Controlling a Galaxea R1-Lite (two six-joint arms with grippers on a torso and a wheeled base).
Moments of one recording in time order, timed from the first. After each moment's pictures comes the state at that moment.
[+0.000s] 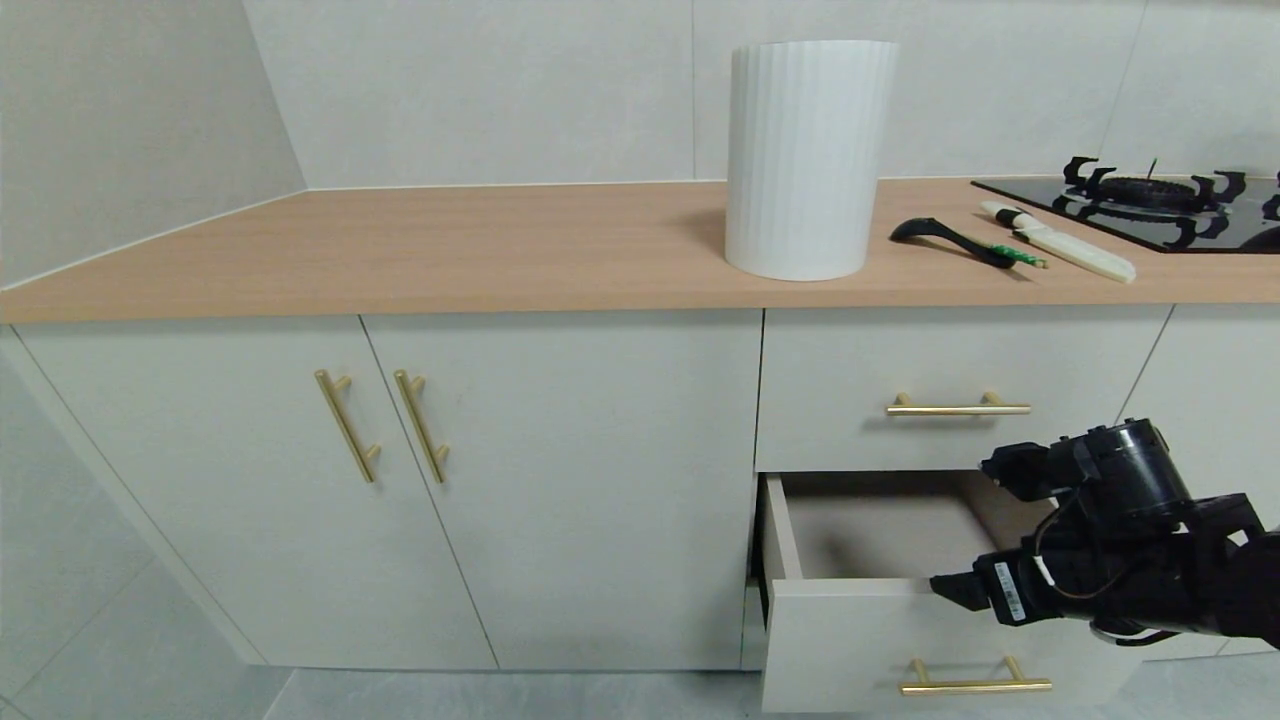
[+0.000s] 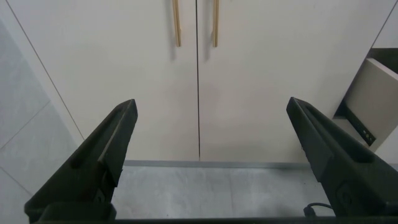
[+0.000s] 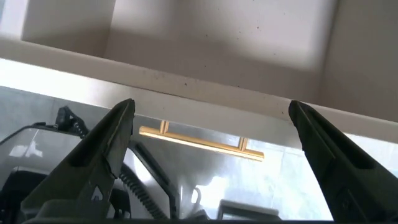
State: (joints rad) left arm 0.00 0.00 0.00 0.00 0.02 0.00; right arm 0.31 1.73 -0.60 -0.28 -0.10 0.06
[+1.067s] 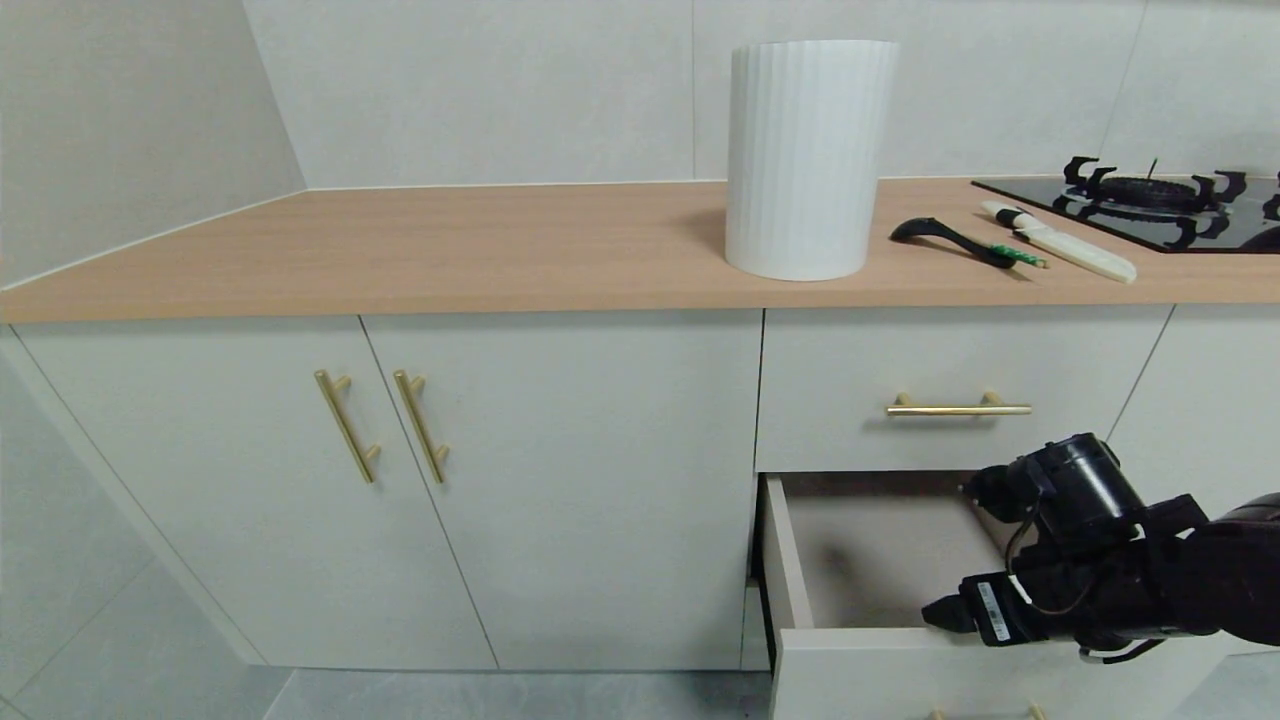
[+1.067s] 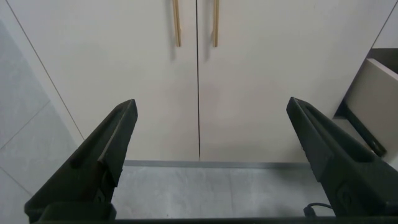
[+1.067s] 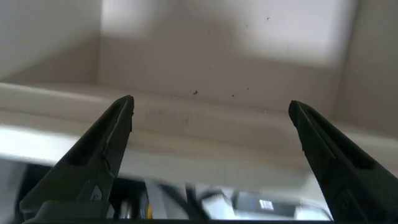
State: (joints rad) left arm 0.00 0.00 0.00 0.00 0.02 0.00; right arm 0.34 1.79 -0.66 -0.13 -0.10 0.17
